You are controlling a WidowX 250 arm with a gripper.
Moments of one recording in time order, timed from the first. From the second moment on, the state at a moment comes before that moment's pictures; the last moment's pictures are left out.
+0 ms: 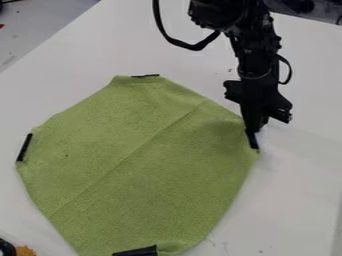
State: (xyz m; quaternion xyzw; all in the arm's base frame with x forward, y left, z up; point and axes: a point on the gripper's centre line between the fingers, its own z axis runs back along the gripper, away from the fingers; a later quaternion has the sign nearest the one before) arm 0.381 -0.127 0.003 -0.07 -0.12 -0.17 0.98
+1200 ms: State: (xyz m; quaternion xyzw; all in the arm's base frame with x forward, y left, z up) arm 0.293 0.033 0.084 0.03 -0.20 -0.04 0.98
